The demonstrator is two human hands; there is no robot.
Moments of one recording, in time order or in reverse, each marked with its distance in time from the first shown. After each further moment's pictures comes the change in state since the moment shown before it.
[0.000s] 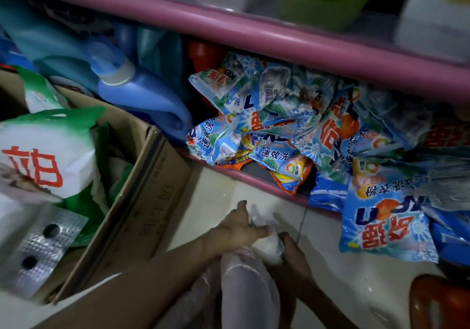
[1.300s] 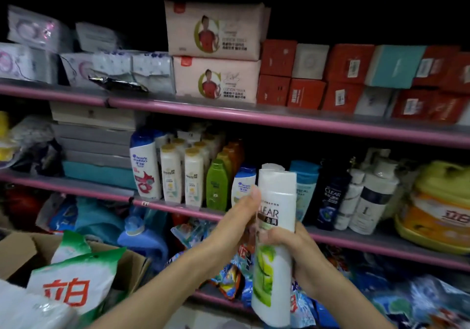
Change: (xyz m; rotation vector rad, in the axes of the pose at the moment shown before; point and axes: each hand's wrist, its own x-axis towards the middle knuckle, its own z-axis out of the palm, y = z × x) left_hand -0.379 0.186 -0.015 -0.468 -0.039 0.886; right_hand -0.356 -0.269 -0.214 0.645 0.073 -0.689
